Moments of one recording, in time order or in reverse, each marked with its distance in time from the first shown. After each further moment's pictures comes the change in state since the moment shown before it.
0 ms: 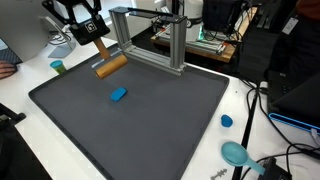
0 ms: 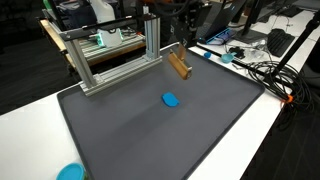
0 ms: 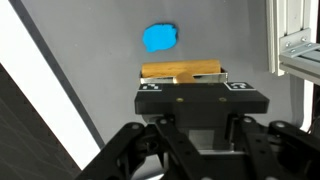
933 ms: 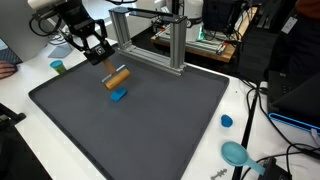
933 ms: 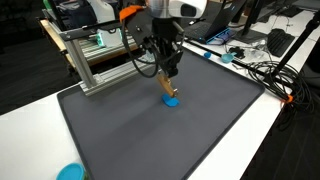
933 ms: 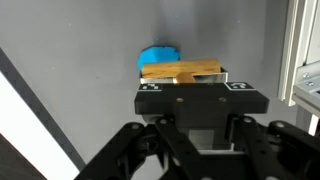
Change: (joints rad) arm -0.100 0.030 0.001 -0.207 0.087 0.193 -0.203
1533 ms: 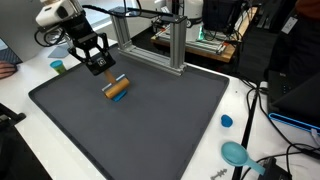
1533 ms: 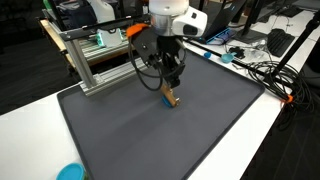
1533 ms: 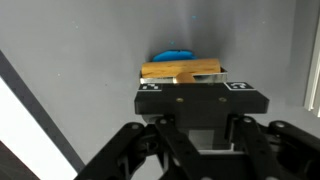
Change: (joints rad) arm 0.016 0.059 -0.001 -0.016 -0.010 0.114 0.011
